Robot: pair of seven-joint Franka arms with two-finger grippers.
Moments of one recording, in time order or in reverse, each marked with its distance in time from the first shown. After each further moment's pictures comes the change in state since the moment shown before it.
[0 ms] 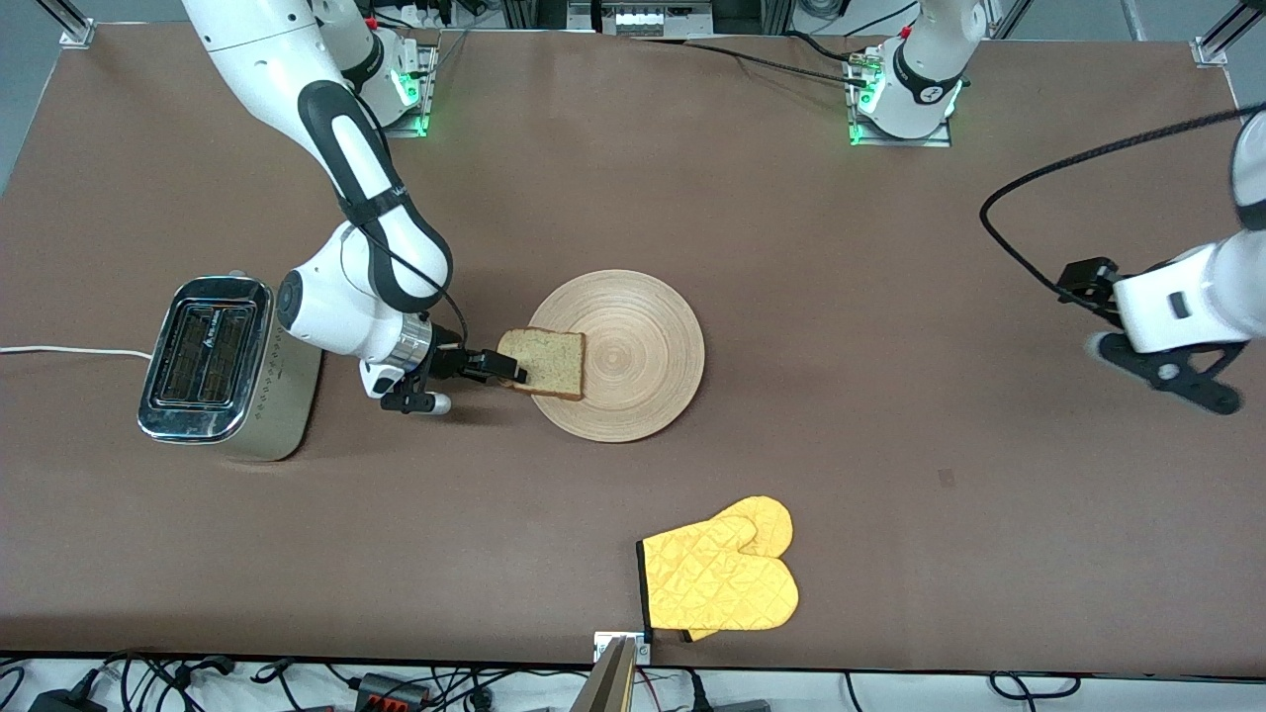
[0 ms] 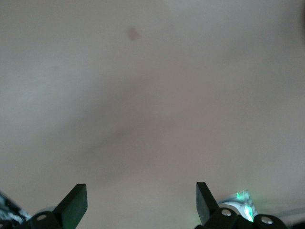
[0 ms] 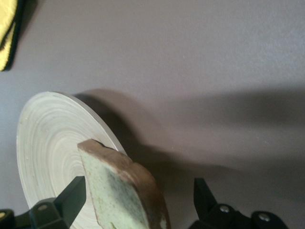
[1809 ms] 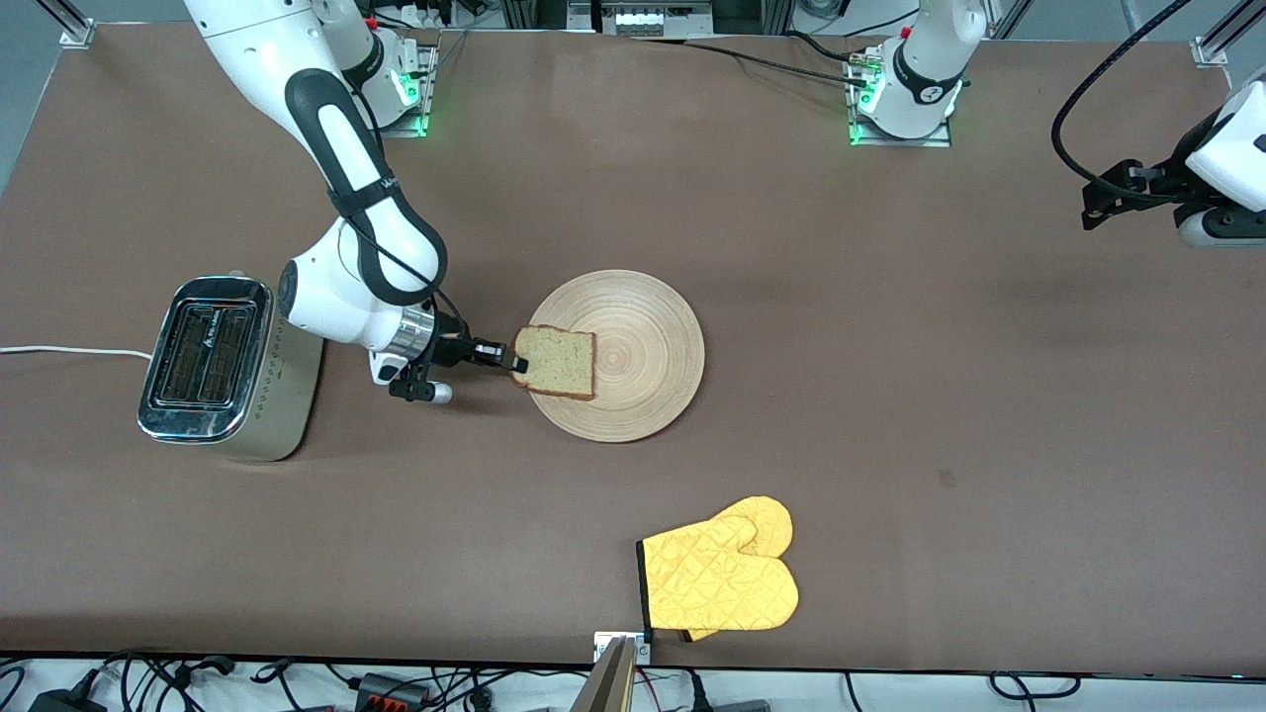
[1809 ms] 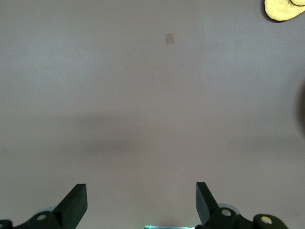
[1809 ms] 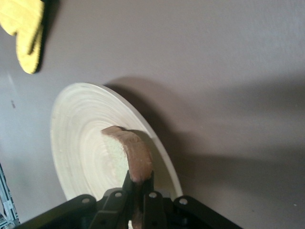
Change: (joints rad) left arm -0.204 -0.461 0.335 -0.497 -0.182 0.229 -0.313; right arm -0.001 -0.058 0.009 -0.029 0.134 -0.036 -0.012
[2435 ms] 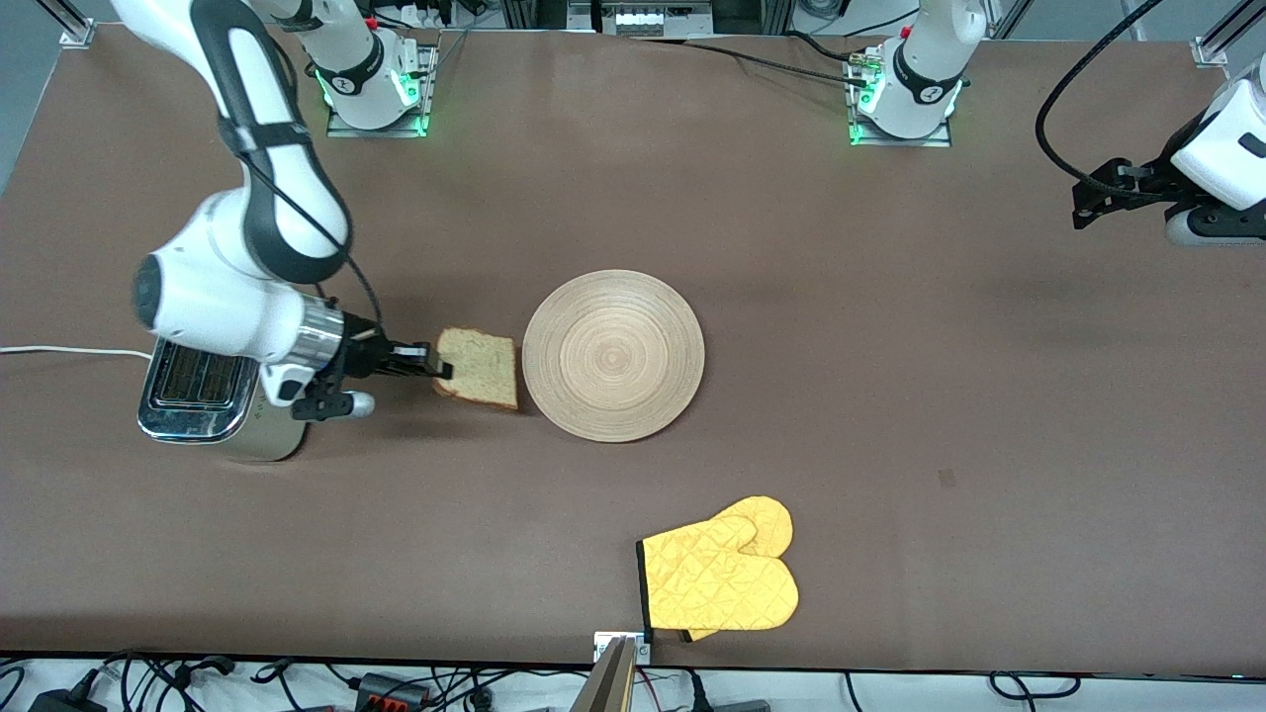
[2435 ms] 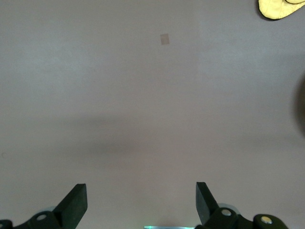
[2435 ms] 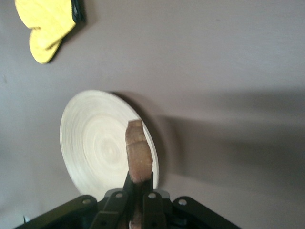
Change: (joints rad) left arm -0.013 0.000 -0.008 0.000 0.000 0.001 -0.001; right arm -0.014 -0.111 -0.200 0.251 -0.489 -0.464 0.212
